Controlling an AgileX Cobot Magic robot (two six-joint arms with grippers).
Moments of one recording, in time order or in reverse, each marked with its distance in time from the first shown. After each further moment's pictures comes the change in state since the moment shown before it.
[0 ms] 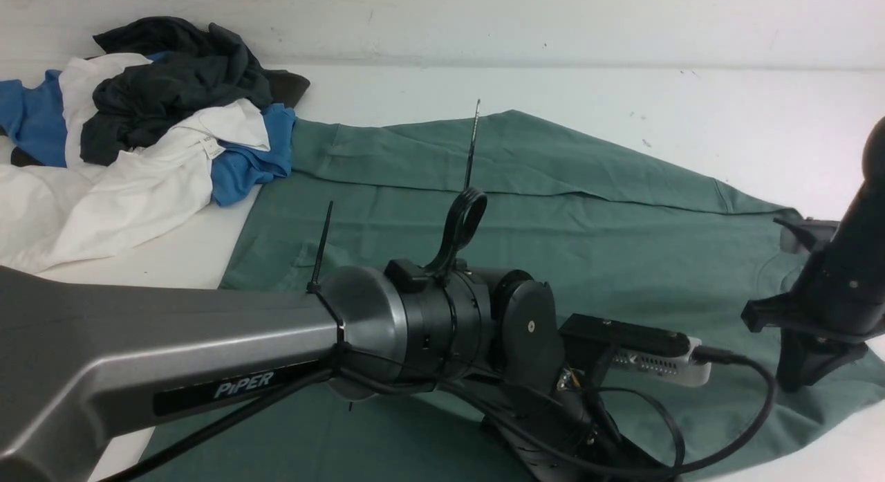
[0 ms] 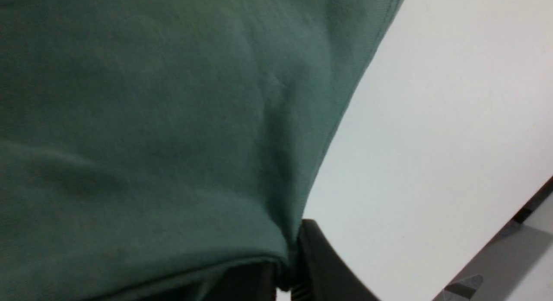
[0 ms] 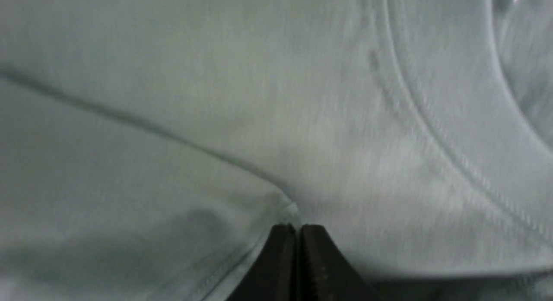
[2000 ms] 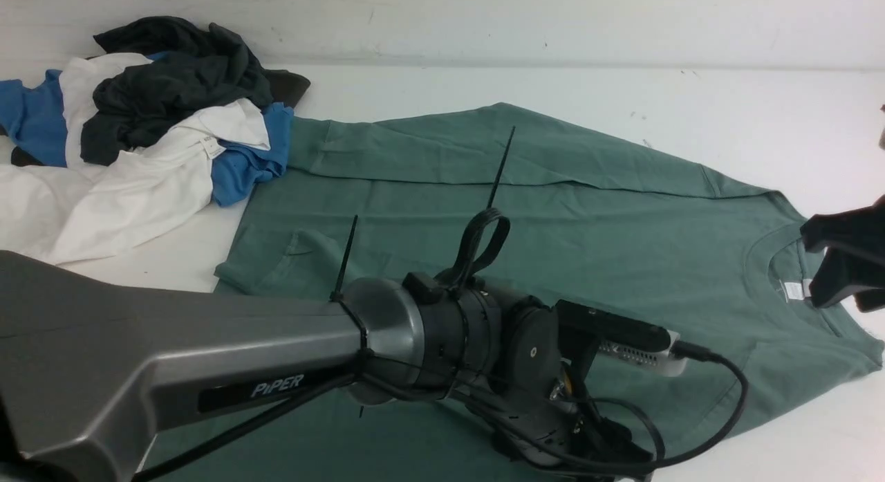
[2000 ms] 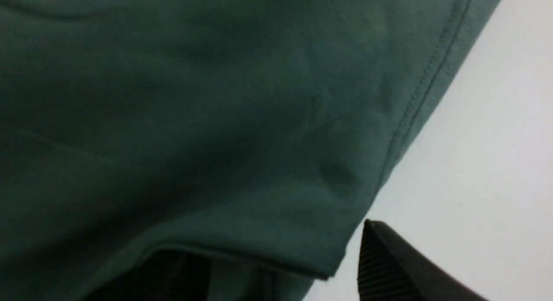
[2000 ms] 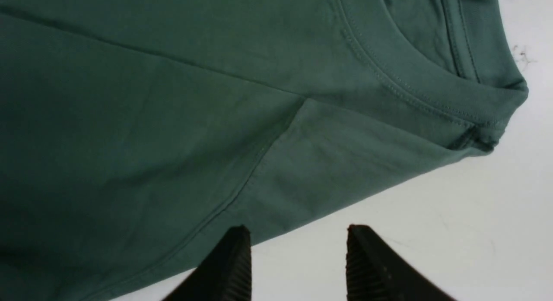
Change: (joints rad) right arm 0.000 -0.388 0.057 0.030 -0.057 0.130; left arm 0.004 0.049 0.000 0.200 -0.148 -0.132
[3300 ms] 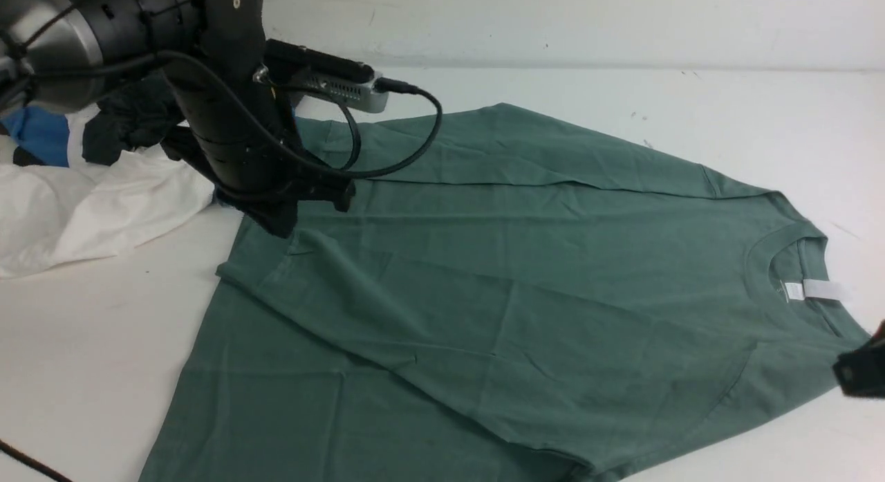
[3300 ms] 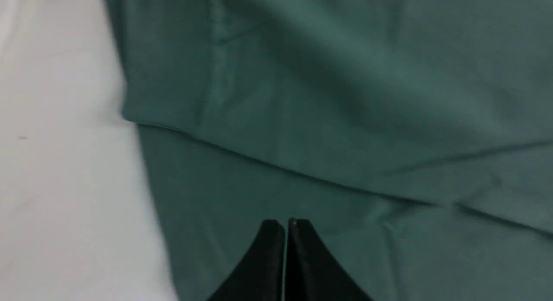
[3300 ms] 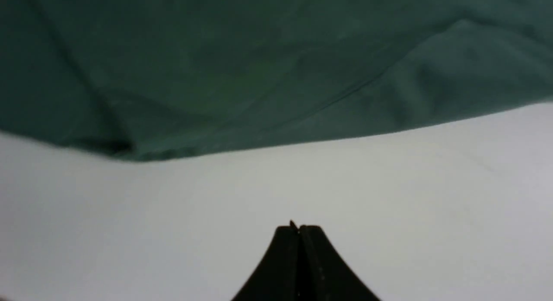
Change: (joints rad) right arm 0.186 -0.466 0.283 0.010 0.001 -0.058; left arm 0.529 -0.201 -0.314 0.408 0.648 0.067
